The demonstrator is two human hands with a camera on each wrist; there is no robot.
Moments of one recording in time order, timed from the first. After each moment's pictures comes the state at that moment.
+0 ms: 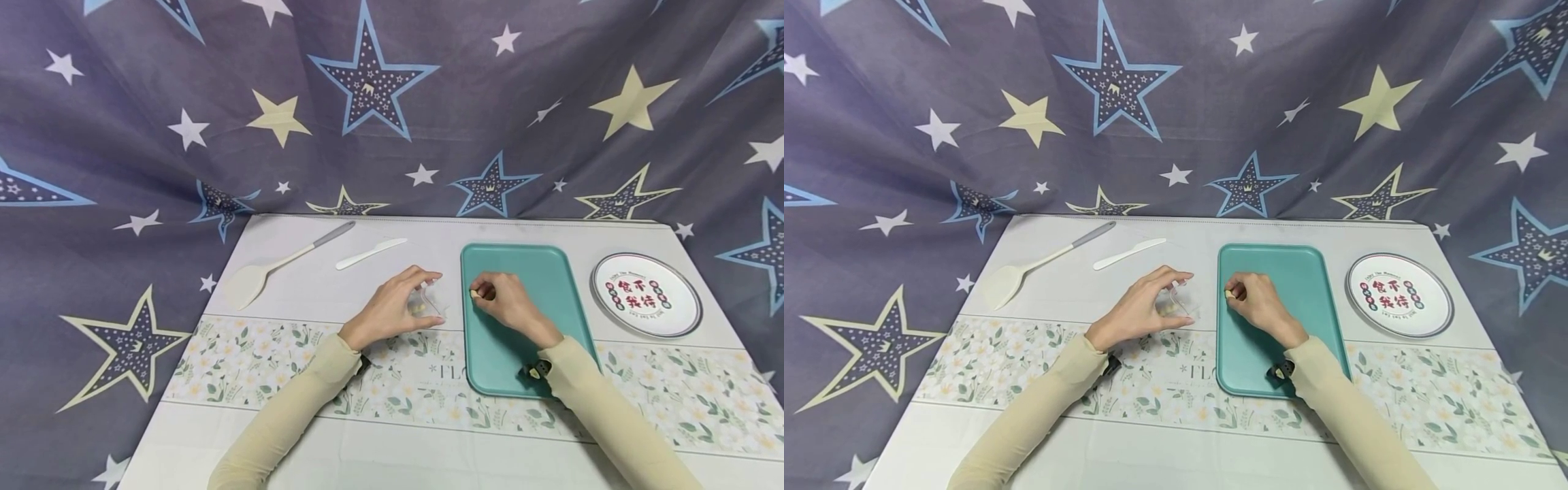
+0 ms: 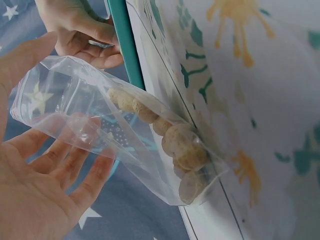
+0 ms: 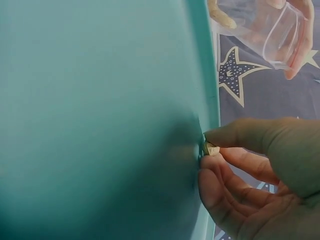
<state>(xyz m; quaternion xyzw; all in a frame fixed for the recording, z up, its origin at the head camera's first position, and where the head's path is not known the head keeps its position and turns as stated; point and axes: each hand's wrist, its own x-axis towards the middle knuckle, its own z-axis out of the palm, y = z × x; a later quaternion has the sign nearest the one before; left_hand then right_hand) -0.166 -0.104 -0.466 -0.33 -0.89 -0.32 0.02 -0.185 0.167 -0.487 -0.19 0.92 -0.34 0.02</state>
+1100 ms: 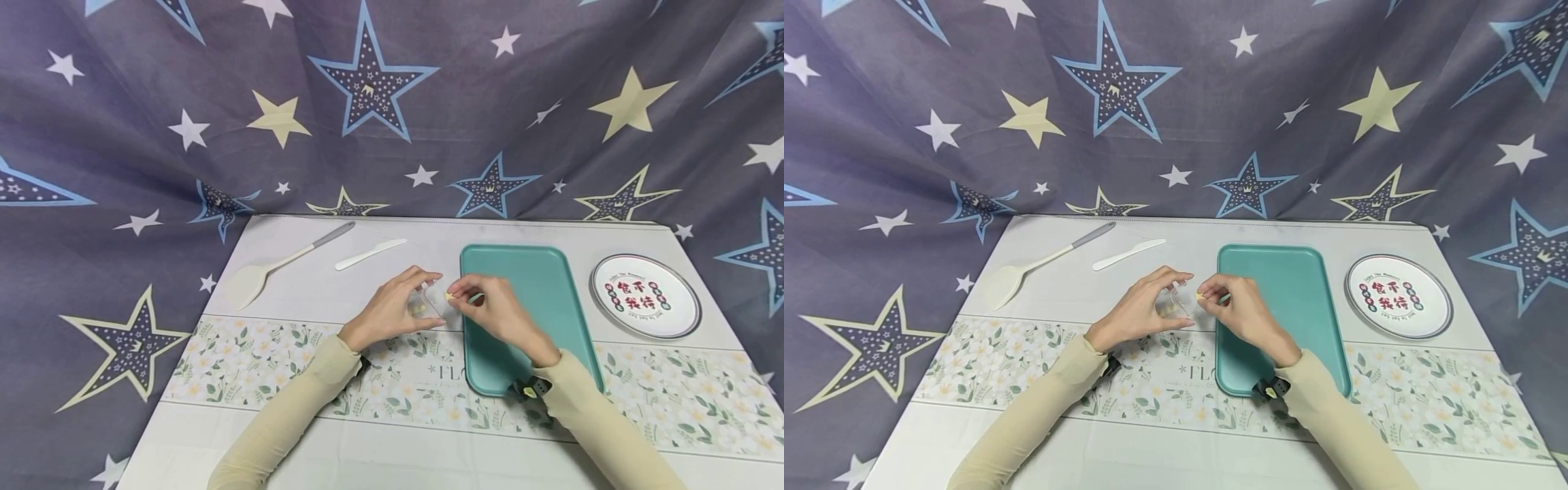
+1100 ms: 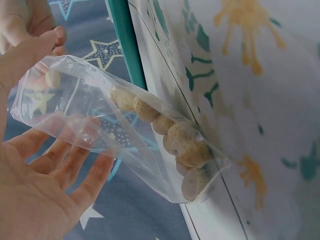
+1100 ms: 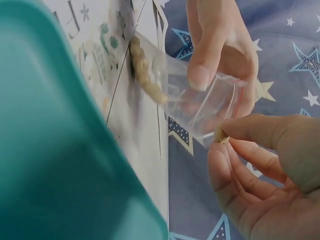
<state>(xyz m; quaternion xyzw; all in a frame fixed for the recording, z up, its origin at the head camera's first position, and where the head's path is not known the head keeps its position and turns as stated) -0.165 -0.103 -0.464 -0.33 -0.89 -0.32 0.02 -0.152 0.135 -0.445 -0.22 0.87 -0.43 0.00</state>
